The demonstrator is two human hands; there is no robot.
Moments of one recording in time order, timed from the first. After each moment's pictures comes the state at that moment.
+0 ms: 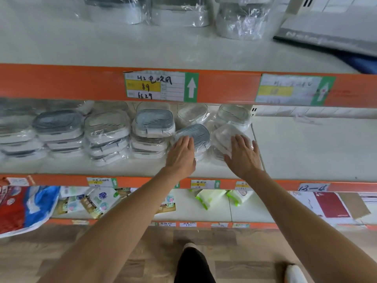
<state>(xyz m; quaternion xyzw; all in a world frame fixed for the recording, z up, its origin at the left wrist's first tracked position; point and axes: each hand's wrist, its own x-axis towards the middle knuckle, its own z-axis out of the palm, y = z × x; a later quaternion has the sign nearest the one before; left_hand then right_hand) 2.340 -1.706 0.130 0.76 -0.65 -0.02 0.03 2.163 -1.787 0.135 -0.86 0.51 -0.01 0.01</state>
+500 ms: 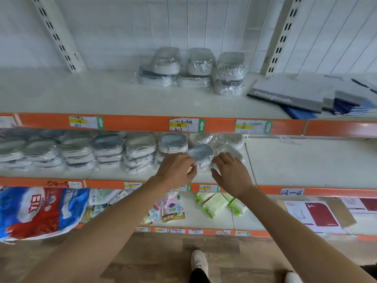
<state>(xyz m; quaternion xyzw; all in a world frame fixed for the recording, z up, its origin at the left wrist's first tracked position) 2.338 -1.576 0.305 0.69 -0.71 0.01 0.15 2.159 -1.649 0.295 -0.93 0.33 -0.16 0.01</state>
